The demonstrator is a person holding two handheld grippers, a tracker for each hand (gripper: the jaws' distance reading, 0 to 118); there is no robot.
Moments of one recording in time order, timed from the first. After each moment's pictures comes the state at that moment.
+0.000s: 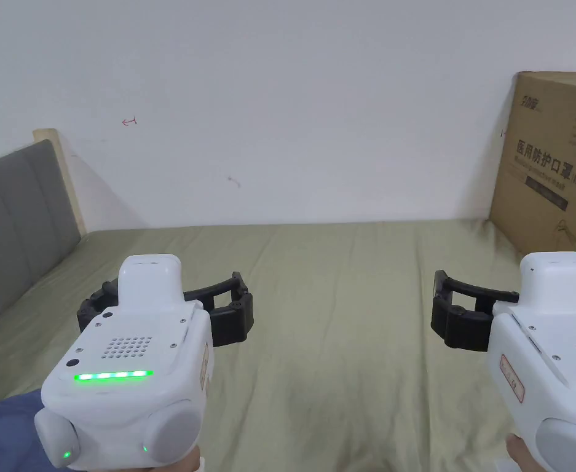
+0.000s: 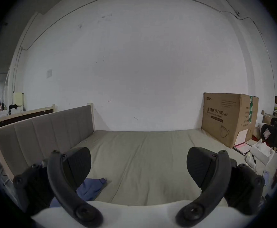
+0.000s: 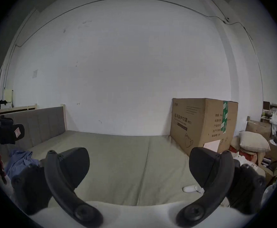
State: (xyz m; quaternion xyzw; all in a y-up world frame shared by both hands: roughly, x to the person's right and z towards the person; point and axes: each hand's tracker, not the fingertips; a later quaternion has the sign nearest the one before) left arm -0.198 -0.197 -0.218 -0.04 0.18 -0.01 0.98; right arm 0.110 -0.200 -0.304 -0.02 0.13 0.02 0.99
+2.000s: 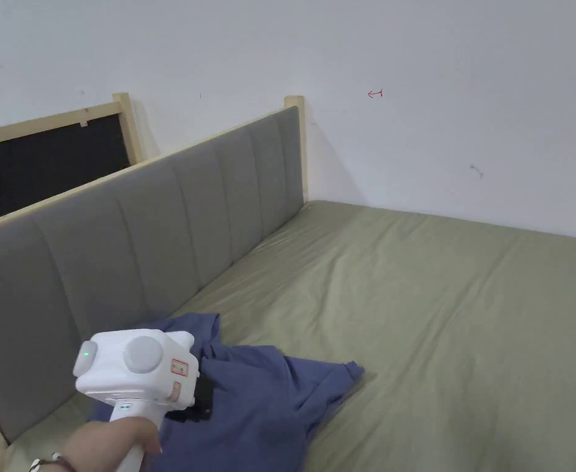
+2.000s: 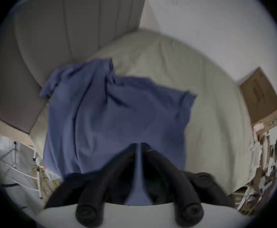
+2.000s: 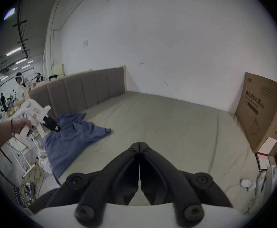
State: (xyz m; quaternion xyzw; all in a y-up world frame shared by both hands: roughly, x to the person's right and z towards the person) left arm -0.565 -0.341 -0.167 -0.49 0.23 0.23 0.81; right arm -0.028 -0.246 -0.329 -0.21 0.40 0.09 0.89
